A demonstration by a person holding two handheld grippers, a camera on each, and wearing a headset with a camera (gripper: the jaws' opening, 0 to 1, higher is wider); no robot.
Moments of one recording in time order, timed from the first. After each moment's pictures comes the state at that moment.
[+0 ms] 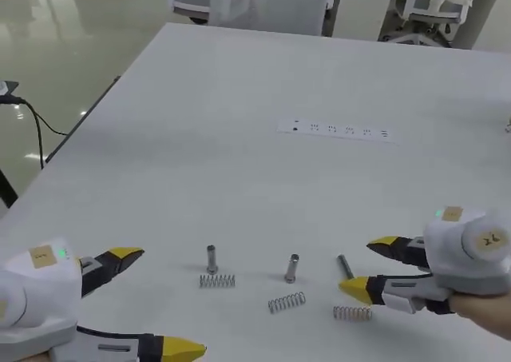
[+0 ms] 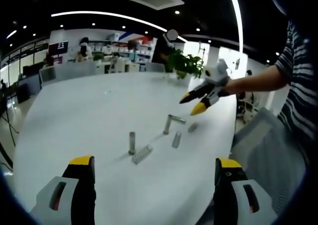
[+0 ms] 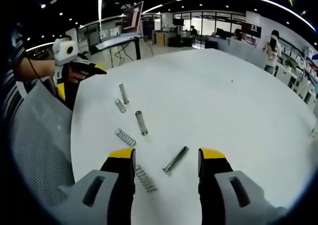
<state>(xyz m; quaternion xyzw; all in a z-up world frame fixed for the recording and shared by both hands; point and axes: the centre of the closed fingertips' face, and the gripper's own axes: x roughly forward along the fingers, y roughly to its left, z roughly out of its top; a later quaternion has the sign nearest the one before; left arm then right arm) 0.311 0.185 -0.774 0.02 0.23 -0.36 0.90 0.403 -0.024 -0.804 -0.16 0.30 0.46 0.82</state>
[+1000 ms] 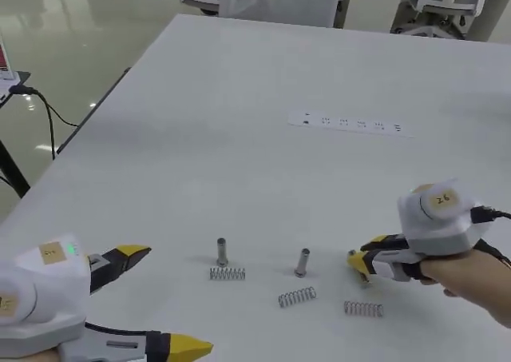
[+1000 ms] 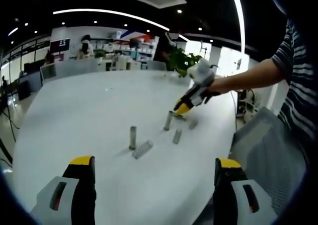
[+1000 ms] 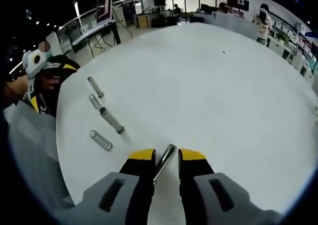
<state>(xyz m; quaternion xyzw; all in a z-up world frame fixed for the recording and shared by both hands) 0.306 0.190 -0.781 0.02 0.24 -0.36 0.90 0.432 -0.025 -0.848 -0.14 0.41 0.40 0.81</state>
